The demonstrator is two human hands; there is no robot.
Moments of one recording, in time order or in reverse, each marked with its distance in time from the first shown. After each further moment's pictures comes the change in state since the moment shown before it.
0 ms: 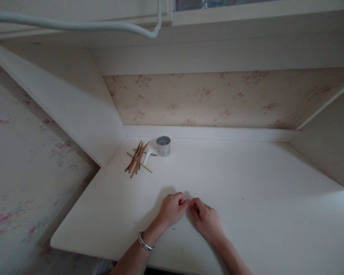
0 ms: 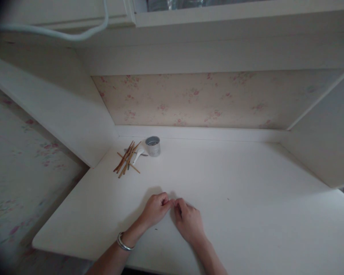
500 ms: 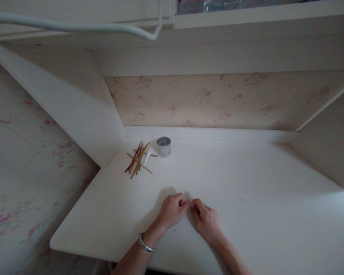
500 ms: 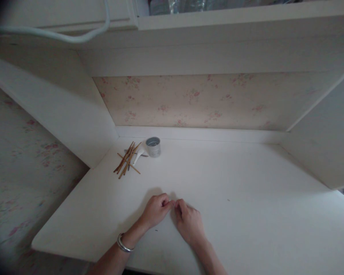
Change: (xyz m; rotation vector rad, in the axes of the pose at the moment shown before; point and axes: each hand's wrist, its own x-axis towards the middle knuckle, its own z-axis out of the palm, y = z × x) left_hand 0.000 -0.001 0.000 -0.005 0.006 0.005; right_hand 0.000 0.003 0.002 -0.006 0.004 0.000
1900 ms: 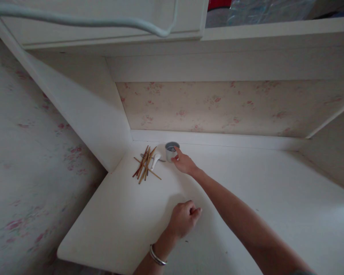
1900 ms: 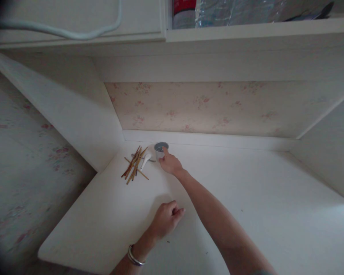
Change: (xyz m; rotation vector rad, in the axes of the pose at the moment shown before) left_hand -0.001 0.000 -0.013 -0.048 -0.046 0.010; right_hand 0.225 -0.096 -0.024 0.070 -0.072 -0.035
